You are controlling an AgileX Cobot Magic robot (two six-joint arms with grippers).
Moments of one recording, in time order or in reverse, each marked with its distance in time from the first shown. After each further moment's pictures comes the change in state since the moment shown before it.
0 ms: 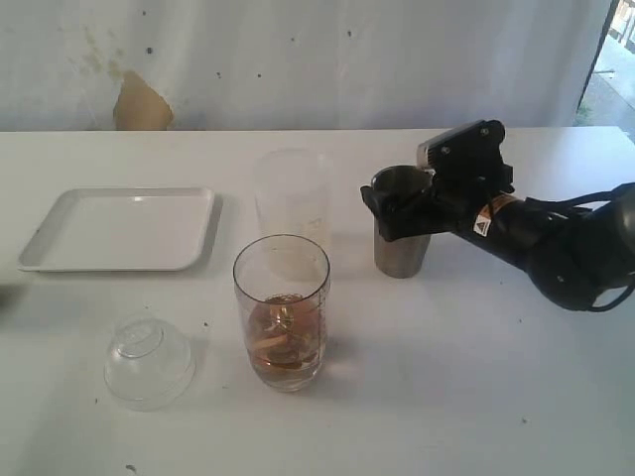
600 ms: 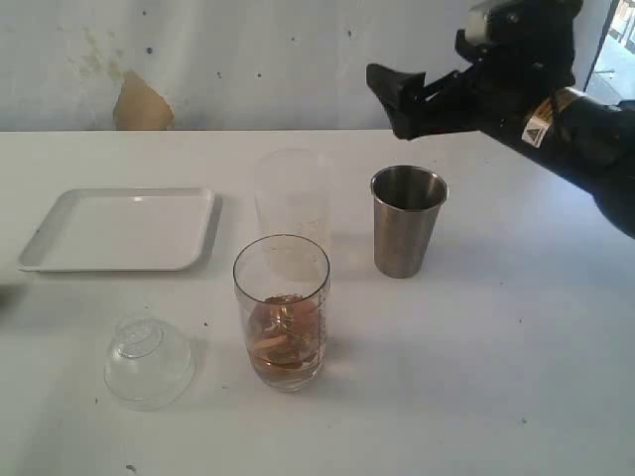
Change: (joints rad) left arm 0.000 0.000 0.000 0.000 0.000 0.000; right arm 0.000 -0.369 -0.013 -0.113 0.077 0.181
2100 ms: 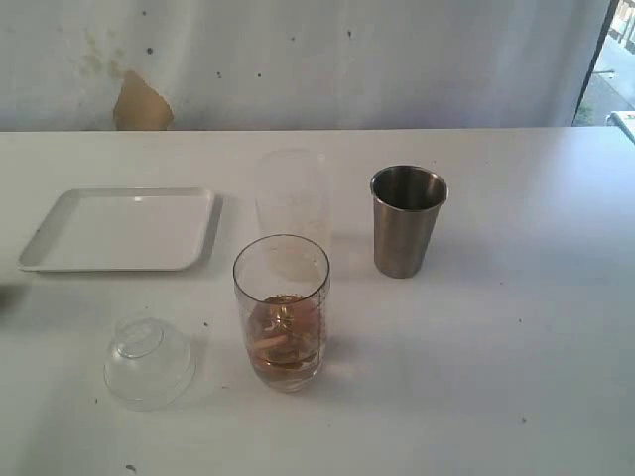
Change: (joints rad) left arm 0.000 0.000 0.000 0.000 0.000 0.000; right arm 0.181 -1.169 0.173 0.063 1.100 0.262
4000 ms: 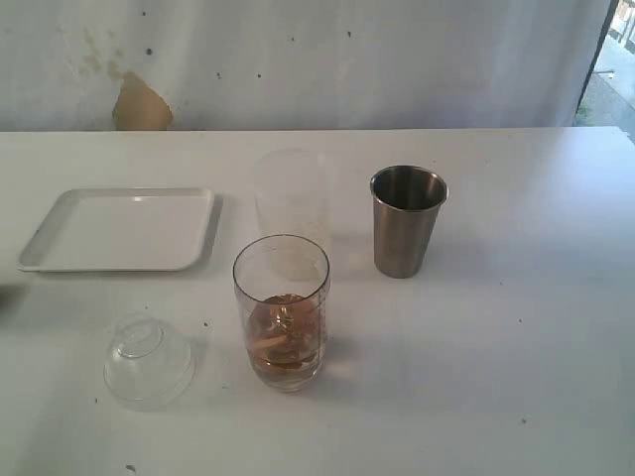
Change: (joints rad) left arm 0.000 0.000 0.000 0.000 0.000 0.000; right arm -0.340 -0.384 0.669 0.420 -0.193 -0.645
